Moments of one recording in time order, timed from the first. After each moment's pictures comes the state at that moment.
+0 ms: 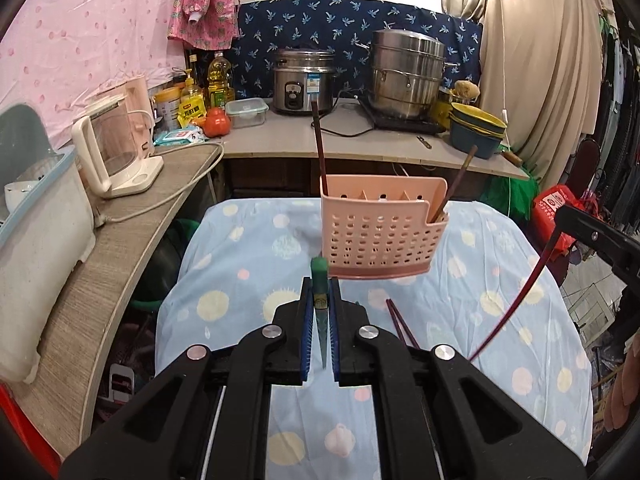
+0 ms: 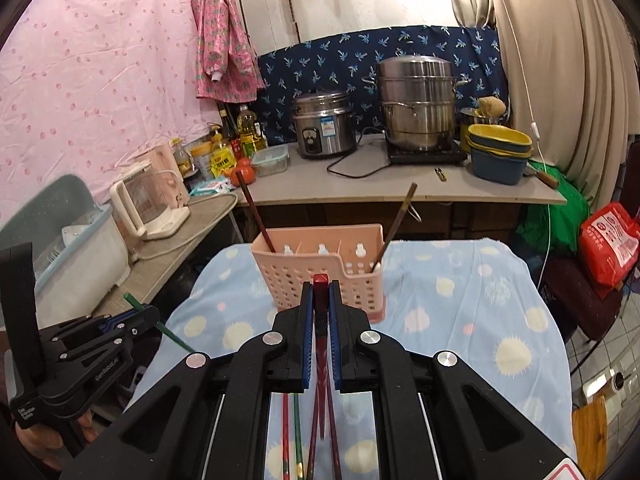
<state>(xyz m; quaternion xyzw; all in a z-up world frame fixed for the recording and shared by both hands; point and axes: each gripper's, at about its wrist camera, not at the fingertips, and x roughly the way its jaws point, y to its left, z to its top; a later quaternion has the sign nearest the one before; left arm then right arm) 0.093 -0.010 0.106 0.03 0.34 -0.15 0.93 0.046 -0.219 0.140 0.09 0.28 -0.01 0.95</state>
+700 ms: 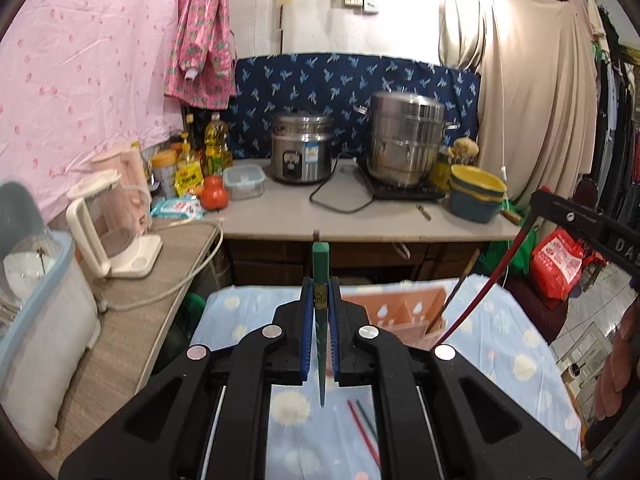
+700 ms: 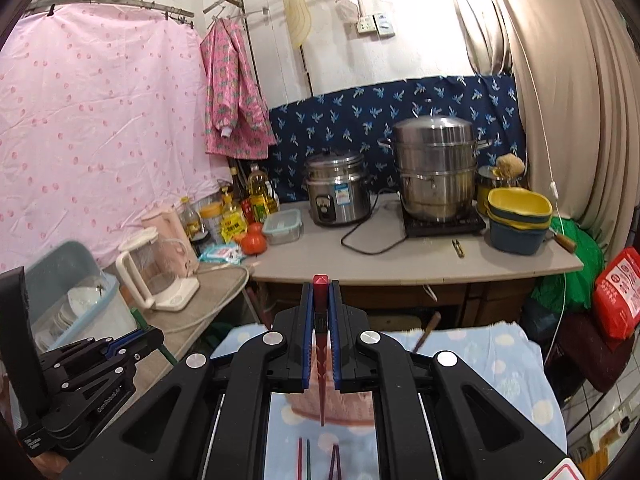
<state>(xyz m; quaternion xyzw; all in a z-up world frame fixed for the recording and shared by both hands) 0.156 -0.021 0.200 0.02 0.25 -0.16 0.95 0.123 -0.229 0.228 0.09 0.20 0.01 0.98</state>
